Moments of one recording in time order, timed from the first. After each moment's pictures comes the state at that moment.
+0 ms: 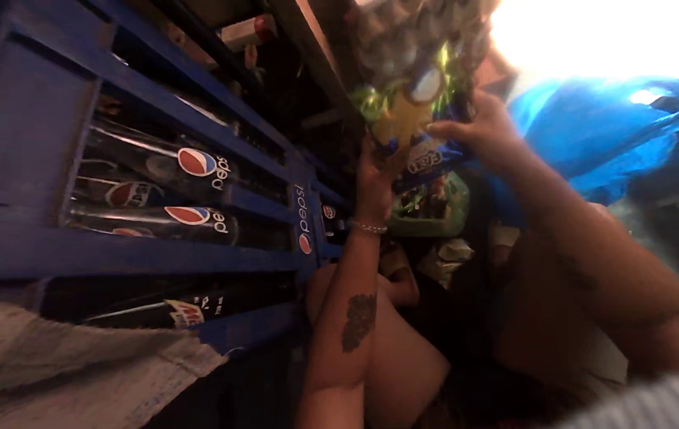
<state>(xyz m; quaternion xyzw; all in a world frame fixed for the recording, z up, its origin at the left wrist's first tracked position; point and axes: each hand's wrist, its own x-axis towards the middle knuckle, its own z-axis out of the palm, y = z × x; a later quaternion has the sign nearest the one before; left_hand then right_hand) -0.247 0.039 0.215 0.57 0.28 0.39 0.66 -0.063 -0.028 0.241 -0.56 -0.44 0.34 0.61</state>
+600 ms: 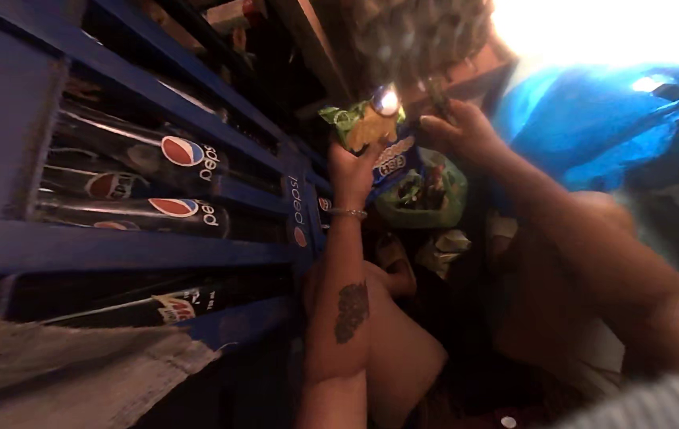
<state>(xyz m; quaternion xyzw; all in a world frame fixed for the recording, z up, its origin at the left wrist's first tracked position) -0.263 0.065 0.218 0.66 0.46 0.36 0.48 -0.062 -0.018 0.208 -0.63 -0.48 0.35 0.50</state>
